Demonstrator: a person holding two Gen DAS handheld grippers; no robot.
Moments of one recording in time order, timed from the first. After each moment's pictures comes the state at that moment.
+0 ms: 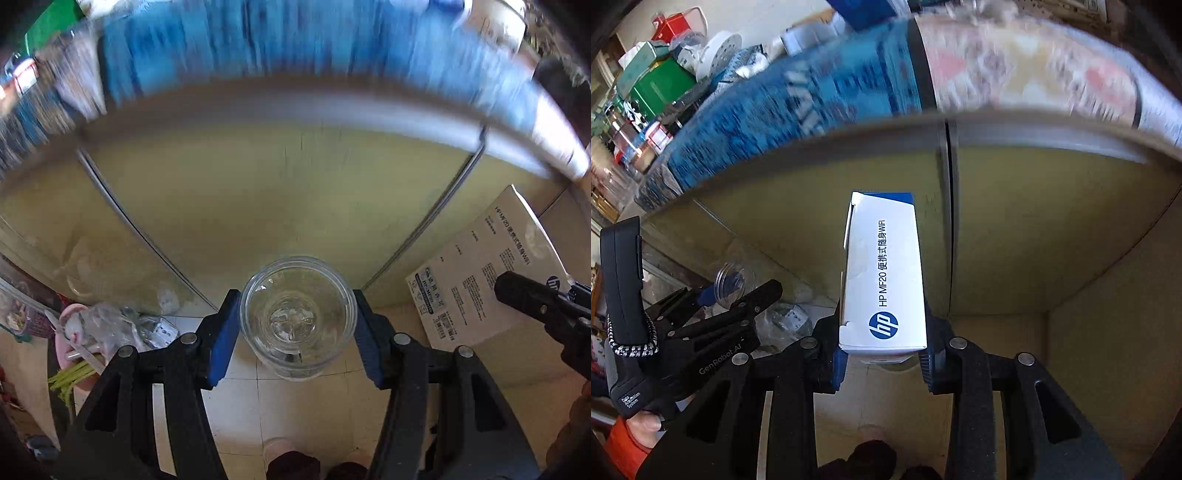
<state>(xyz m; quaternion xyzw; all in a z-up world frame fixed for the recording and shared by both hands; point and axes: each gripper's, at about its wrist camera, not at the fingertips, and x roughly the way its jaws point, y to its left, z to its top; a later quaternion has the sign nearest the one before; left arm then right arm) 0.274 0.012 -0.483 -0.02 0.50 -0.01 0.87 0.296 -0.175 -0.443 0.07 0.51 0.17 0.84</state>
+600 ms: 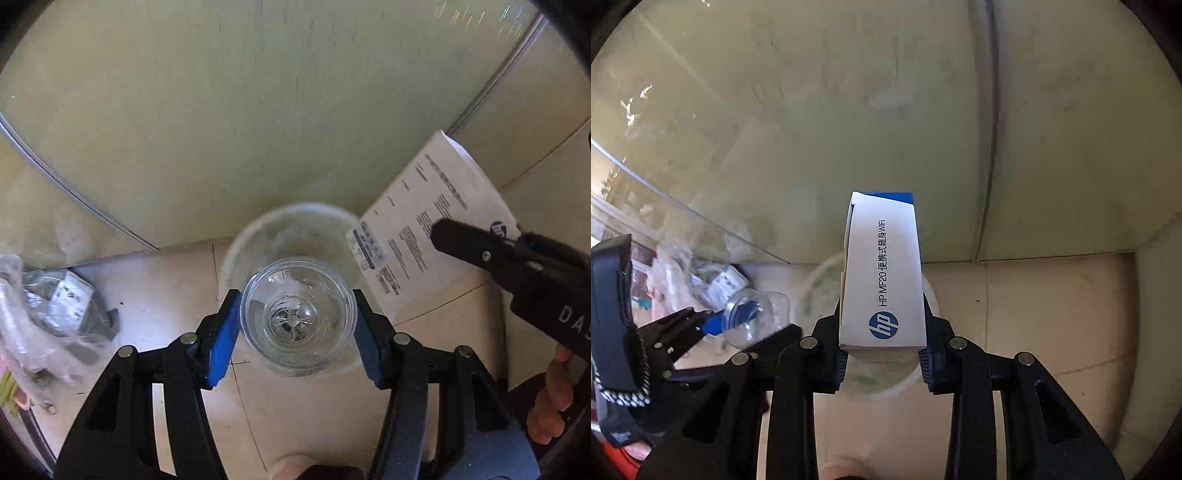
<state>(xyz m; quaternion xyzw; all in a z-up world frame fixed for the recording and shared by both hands) 0.293 0.027 -0.850 0.00 0.59 -0.08 0.80 0.328 -0.133 -0.809 0.09 0.56 0.18 0.81</state>
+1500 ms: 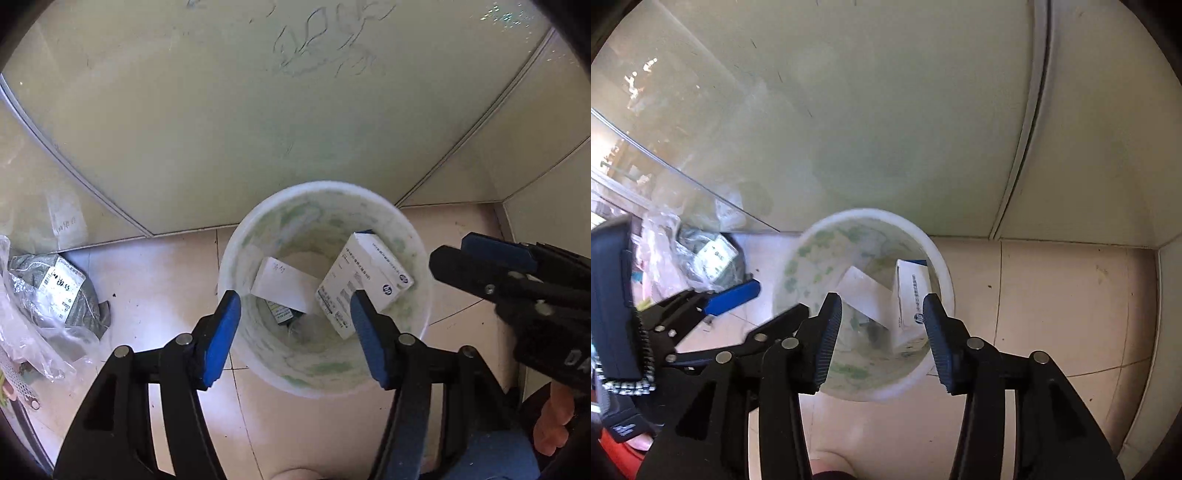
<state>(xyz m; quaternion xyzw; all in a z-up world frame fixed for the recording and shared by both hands) 0.295 0.029 -0.883 -0.01 0.59 -0.06 0.81 0.333 -0.136 -0.839 0.07 0.58 0.20 0.79</state>
